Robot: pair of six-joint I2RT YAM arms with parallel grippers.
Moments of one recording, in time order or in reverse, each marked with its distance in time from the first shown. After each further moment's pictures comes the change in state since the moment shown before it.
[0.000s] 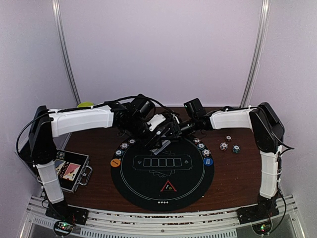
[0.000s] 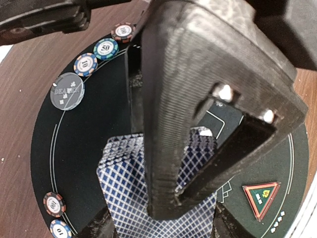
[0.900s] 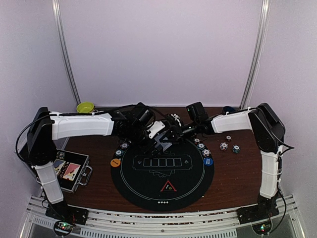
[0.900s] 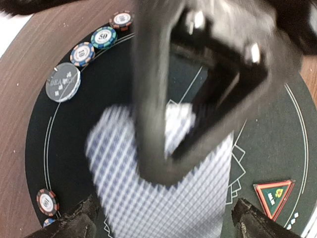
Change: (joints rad) left arm -0.024 -0.021 -0.127 0.120 -0.053 0.014; right arm -0.016 -0.005 -0.084 0.132 -0.023 0.139
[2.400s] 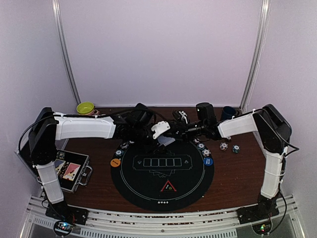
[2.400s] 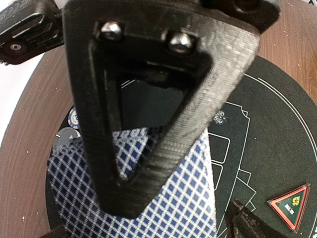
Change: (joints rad) left arm 0.004 0.017 -0.055 0.229 0.072 0.251; right arm -0.039 -0.074 -0.183 0.382 0.008 0.338
